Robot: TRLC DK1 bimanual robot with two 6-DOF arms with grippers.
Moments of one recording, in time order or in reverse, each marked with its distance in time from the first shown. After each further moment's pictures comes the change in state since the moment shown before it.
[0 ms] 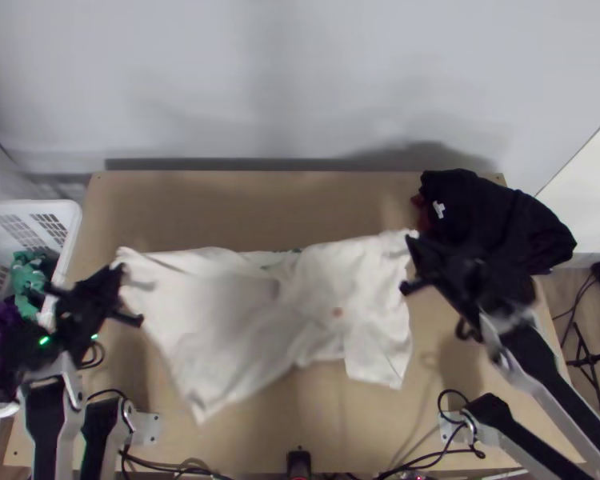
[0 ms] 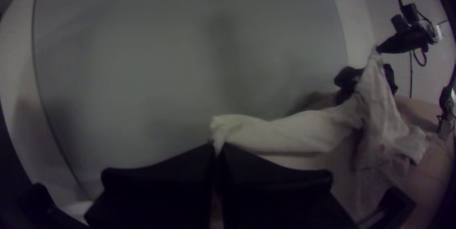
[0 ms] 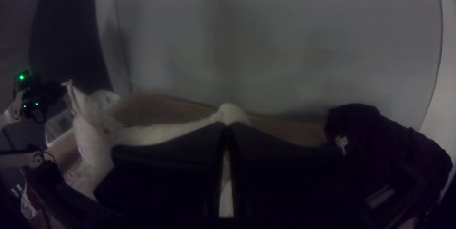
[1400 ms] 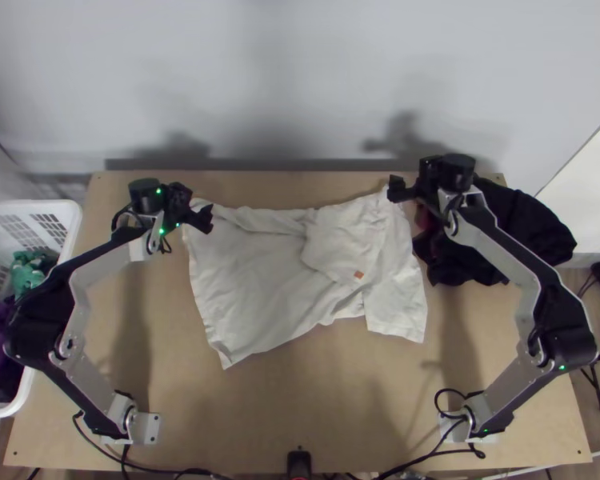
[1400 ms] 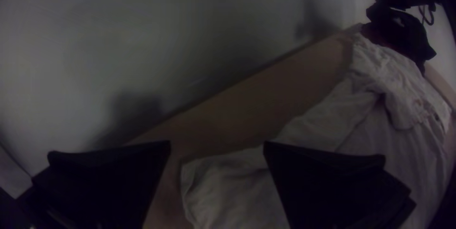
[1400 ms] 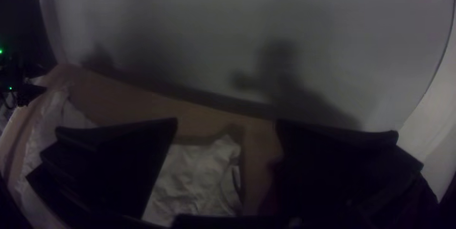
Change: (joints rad) left arm -0.332 1.368 0.723 0.184 -0.297 0.107; right arm -0.256 0.903 0.642 -0.039 0.008 -0.179
